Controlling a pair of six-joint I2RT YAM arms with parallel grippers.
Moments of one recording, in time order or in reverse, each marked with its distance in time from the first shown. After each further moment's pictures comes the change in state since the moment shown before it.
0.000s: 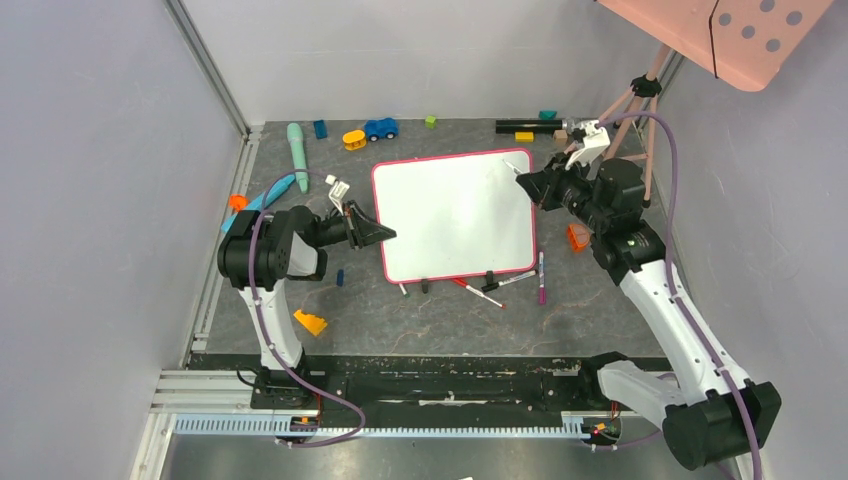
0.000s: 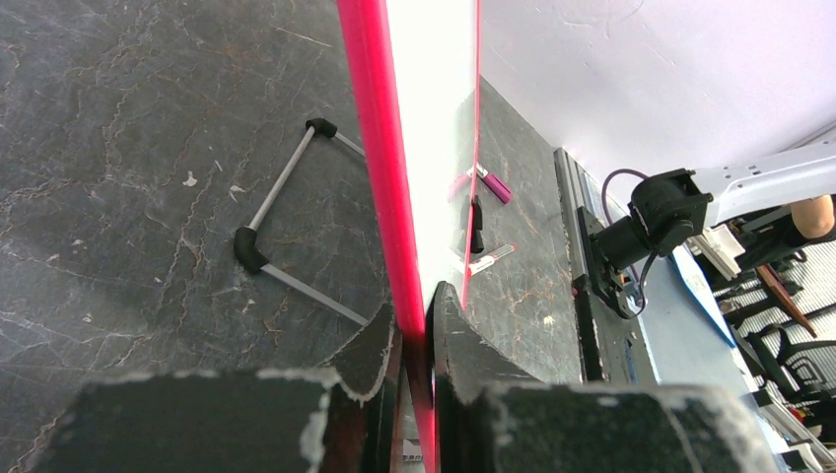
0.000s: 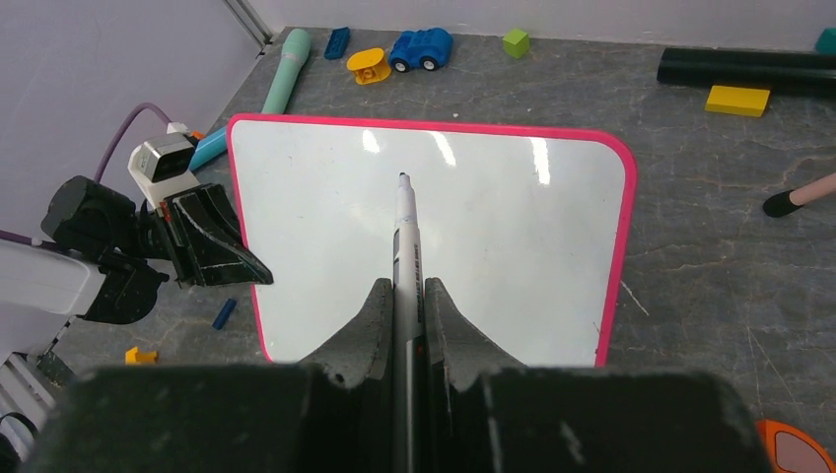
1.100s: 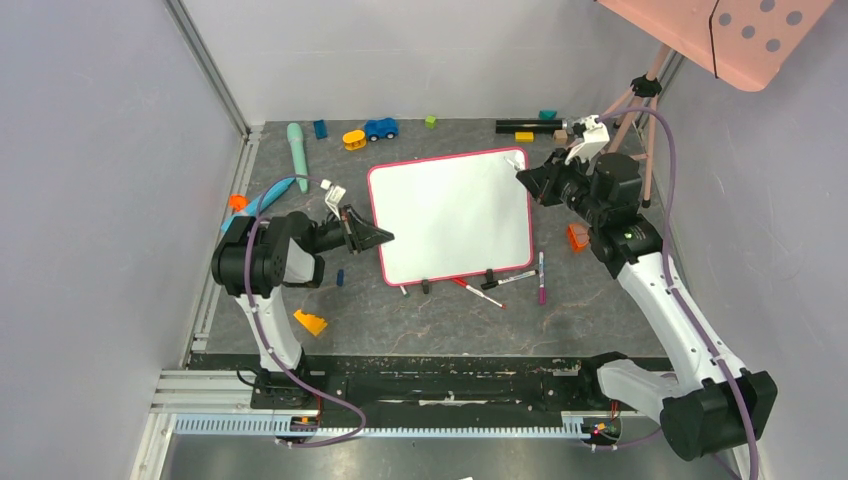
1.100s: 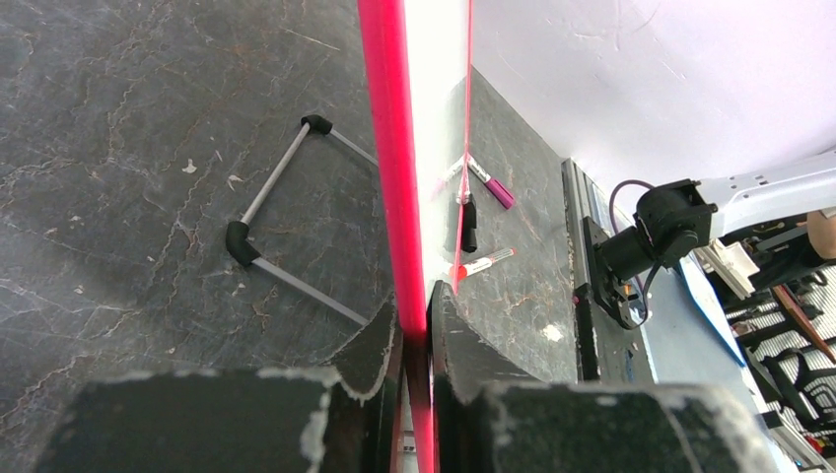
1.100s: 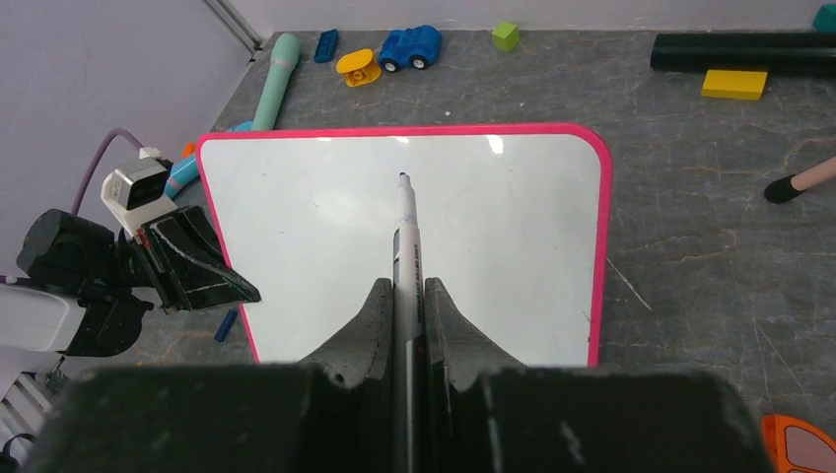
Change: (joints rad) left arm 0.008 -0.071 -0.085 -0.002 -0.046 0.011; right arm -0.009 0.032 0.016 -0.005 0.017 0.034
